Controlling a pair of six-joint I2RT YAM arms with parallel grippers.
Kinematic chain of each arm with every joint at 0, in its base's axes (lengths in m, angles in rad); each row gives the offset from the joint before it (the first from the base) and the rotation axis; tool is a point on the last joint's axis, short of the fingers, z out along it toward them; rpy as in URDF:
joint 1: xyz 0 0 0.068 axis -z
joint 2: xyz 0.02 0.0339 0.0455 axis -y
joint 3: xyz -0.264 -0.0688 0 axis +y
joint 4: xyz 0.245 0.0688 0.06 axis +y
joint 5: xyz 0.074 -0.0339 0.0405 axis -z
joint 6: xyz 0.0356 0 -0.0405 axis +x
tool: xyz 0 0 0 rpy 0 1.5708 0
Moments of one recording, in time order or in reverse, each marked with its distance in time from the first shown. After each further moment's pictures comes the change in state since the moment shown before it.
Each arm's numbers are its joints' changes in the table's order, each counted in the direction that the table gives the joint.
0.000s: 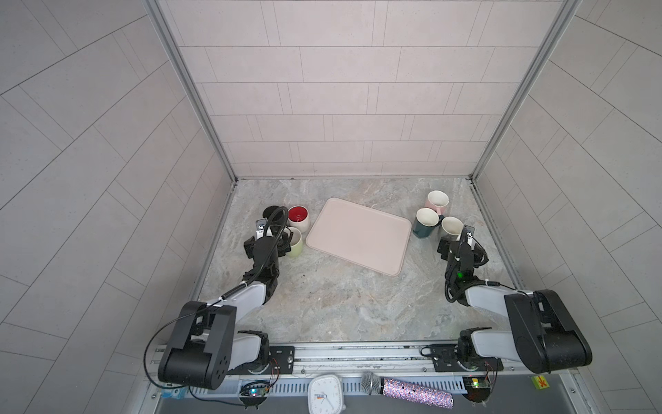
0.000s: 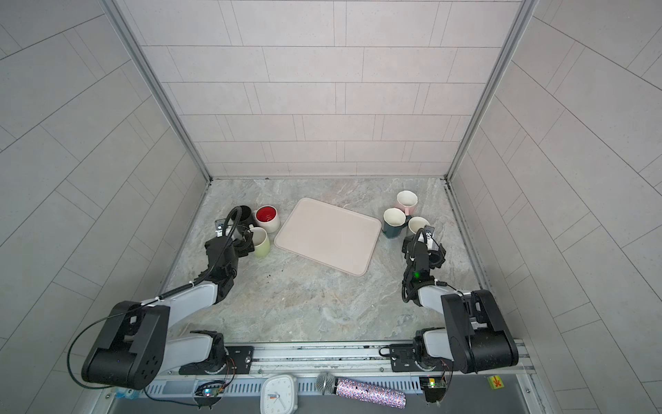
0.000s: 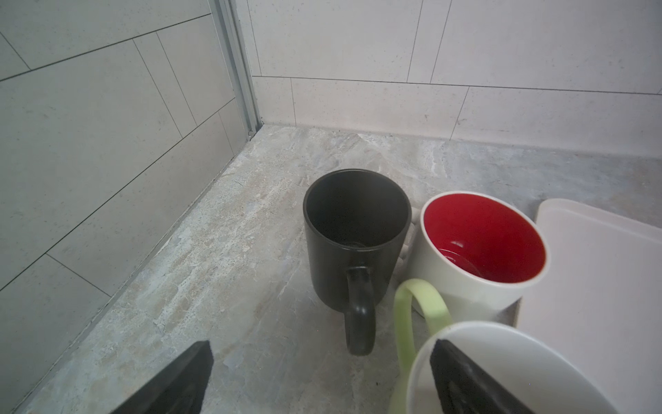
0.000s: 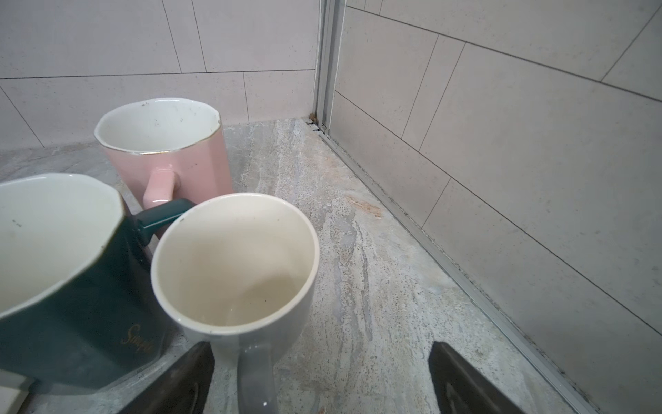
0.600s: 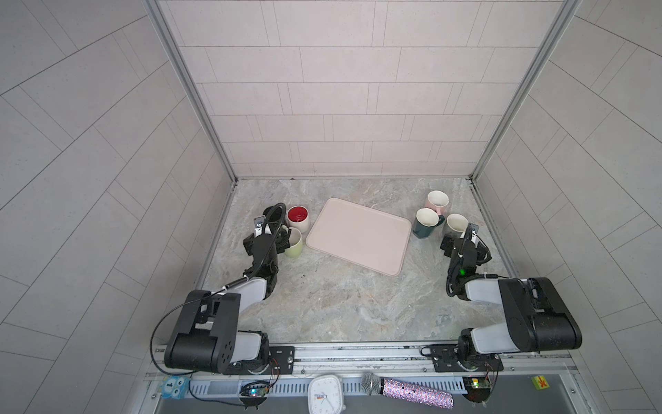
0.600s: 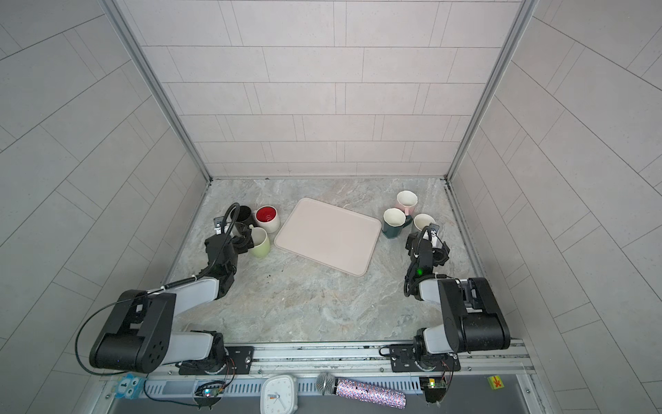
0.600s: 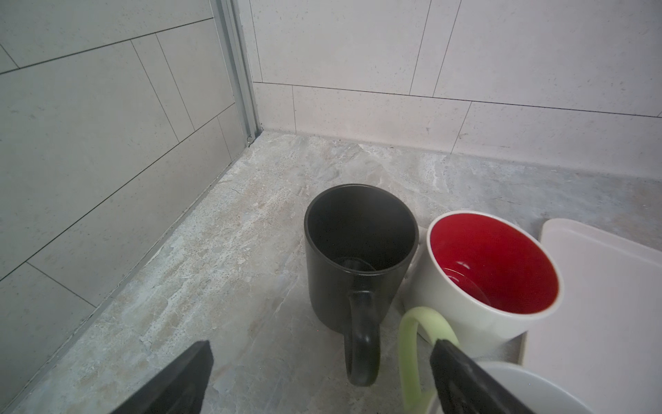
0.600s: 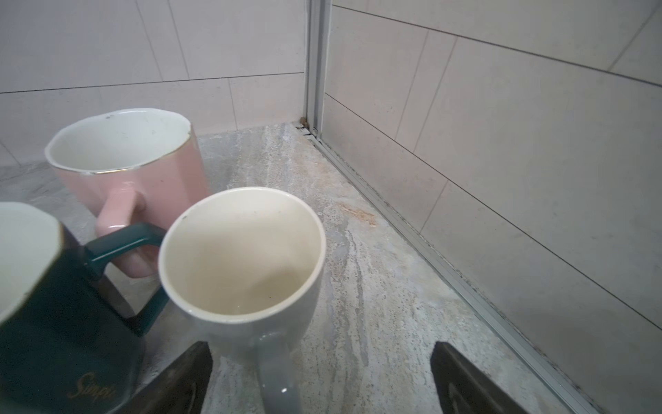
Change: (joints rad) left arm -0.026 -0.064 -0.021 -0.061 0.018 -0.003; right arm 0.066 -0.121 -0.011 -0.142 -0.074 -0.022
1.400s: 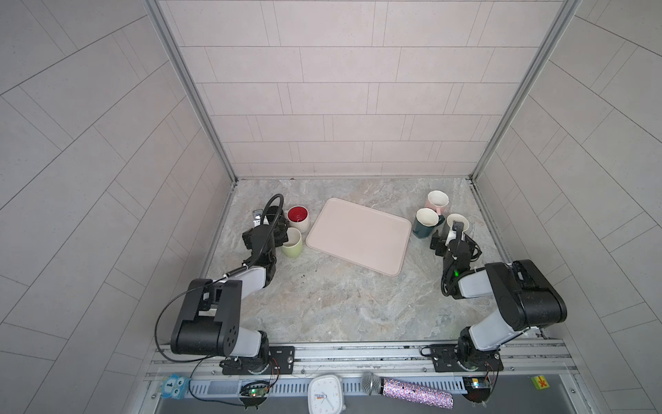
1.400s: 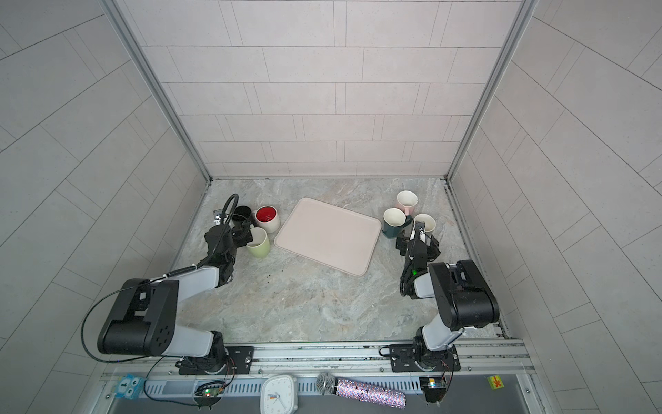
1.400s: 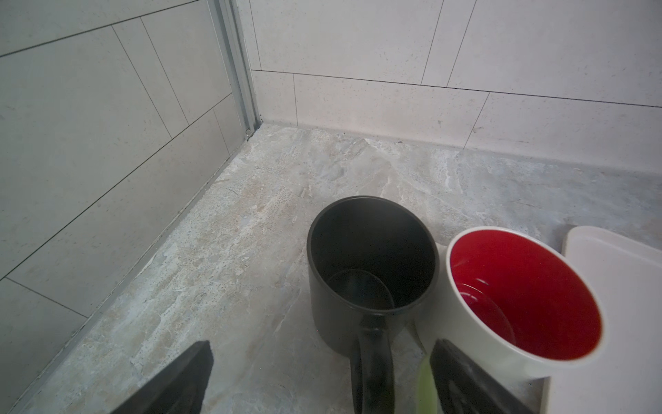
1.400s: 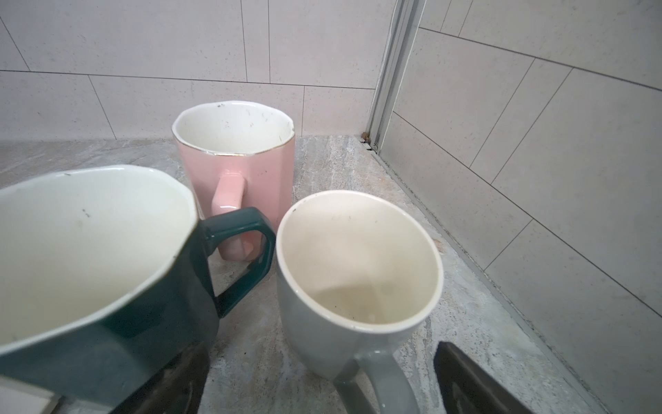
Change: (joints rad) left arm -0.047 -0.087 -0.116 0.080 0.053 0.006; right arm -0.037 -0.134 0.002 -0.198 -0.106 -0.103
